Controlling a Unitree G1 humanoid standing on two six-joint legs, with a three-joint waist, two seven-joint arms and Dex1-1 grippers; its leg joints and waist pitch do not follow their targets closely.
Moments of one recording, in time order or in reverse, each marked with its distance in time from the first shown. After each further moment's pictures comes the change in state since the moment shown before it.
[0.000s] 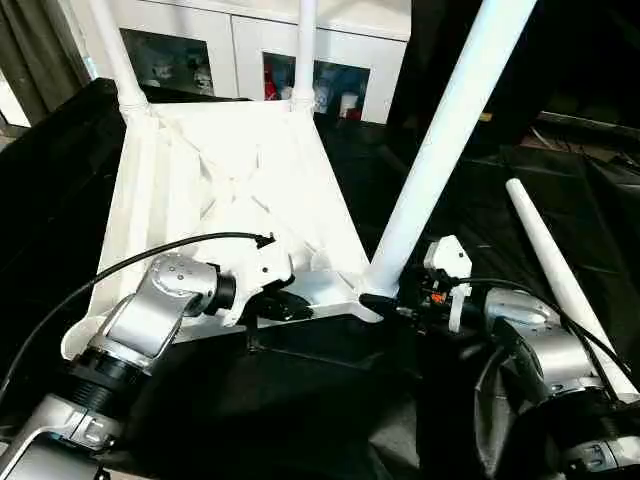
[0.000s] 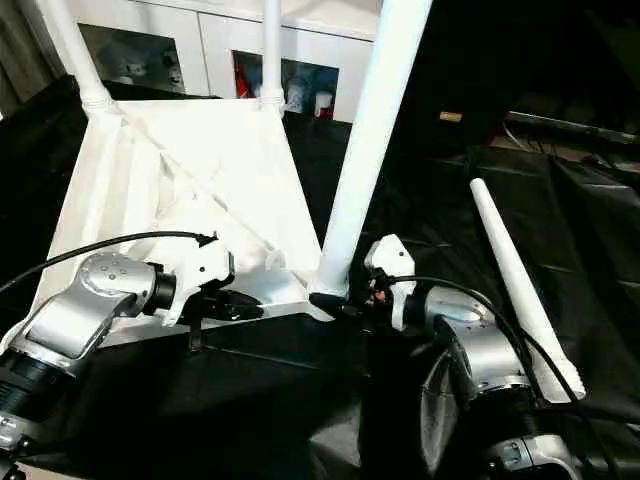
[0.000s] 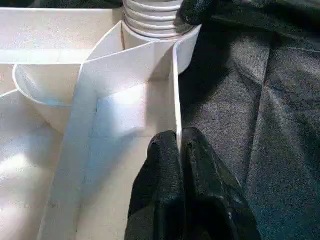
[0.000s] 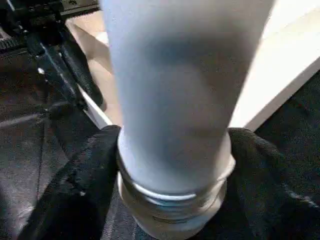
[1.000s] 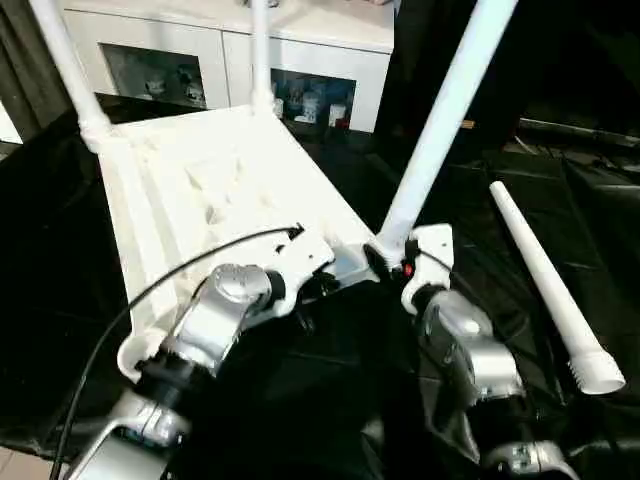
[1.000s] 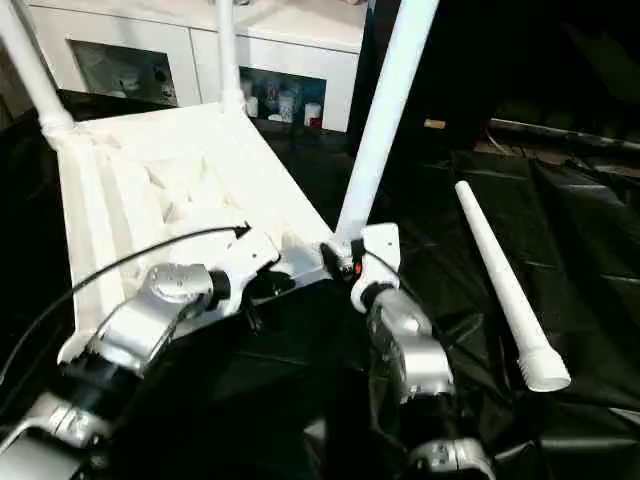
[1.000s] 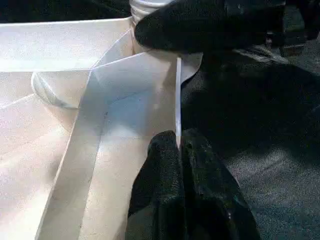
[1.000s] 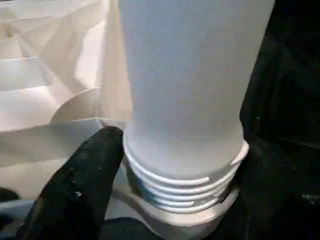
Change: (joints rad) left arm 0.004 -0.245 -0.006 0.028 0.133 0.113 0.398; right arm 0.034 0.343 -0.121 0.016 -0.101 0.056 -0.711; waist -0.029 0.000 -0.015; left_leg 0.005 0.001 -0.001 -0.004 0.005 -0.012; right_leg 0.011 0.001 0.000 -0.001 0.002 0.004
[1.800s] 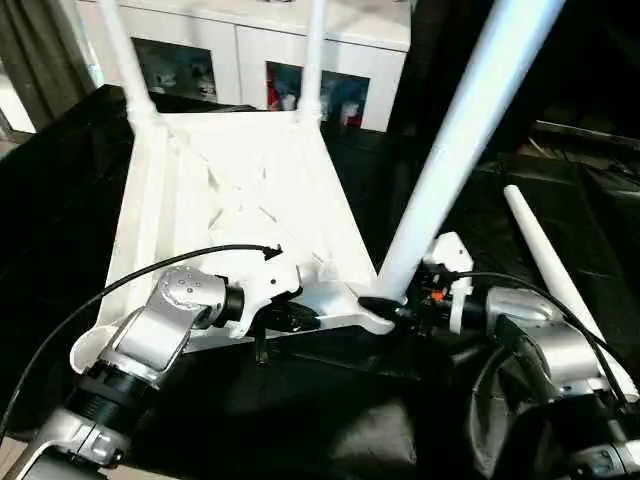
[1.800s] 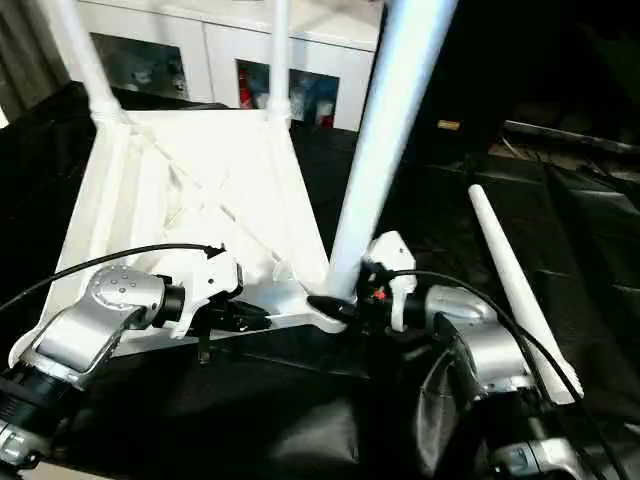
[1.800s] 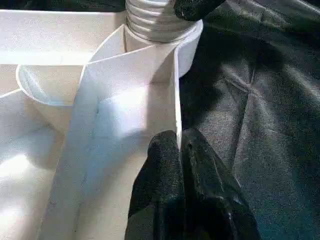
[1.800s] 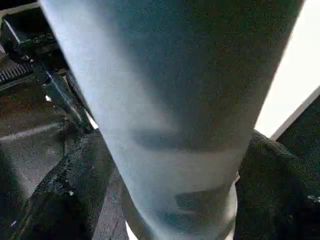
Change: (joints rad) left arm 0.030 0.206 -0.004 -0.037 -0.124 -0.108 -0.379; right arm -0.032 -0.363 0.131 -0.111 0.134 0.111 0.704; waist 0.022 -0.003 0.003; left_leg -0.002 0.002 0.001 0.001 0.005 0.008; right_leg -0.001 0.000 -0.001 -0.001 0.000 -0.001
